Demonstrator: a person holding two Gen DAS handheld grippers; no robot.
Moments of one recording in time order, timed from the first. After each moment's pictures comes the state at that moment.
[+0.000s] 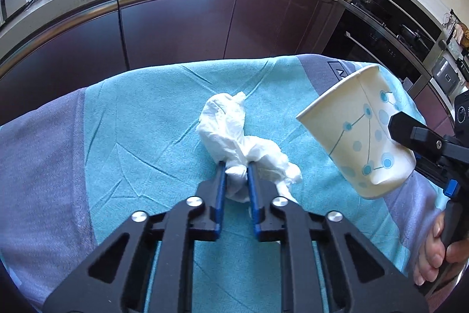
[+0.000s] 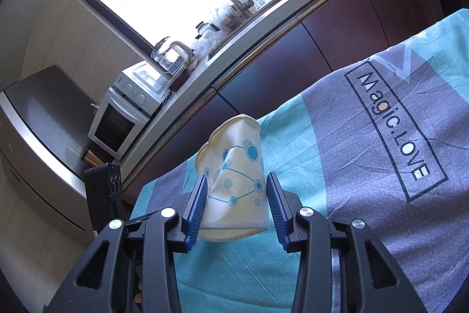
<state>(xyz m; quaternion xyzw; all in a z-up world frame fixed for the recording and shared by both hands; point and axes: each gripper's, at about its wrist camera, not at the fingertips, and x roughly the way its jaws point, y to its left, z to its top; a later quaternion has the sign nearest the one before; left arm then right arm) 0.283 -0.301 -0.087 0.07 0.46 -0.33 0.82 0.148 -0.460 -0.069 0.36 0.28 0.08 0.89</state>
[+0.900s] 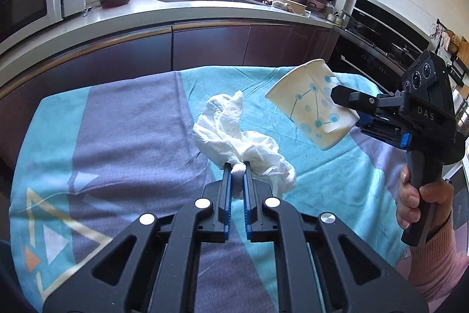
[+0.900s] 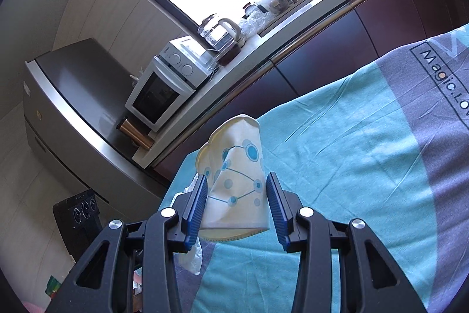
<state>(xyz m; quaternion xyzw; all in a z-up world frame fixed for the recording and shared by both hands) 0.147 -0.129 -0.030 0.04 0.38 -0.32 0.87 0.121 -0.370 -0.050 0.34 0.28 0.18 0.88</state>
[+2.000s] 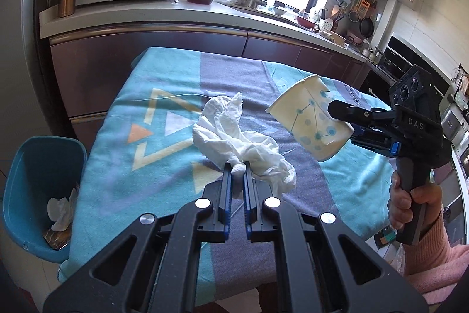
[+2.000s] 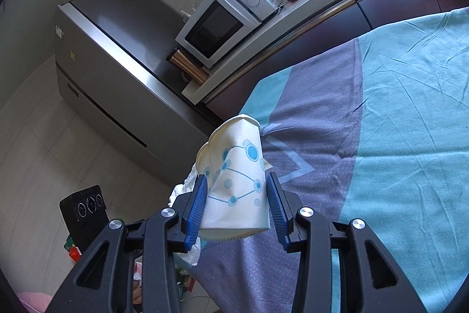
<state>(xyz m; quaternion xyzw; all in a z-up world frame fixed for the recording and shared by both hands) 0.038 0.069 -0.028 -0.05 0.37 -0.23 0.90 0.099 -0.208 -0.045 0.30 0.34 0.31 0.84</state>
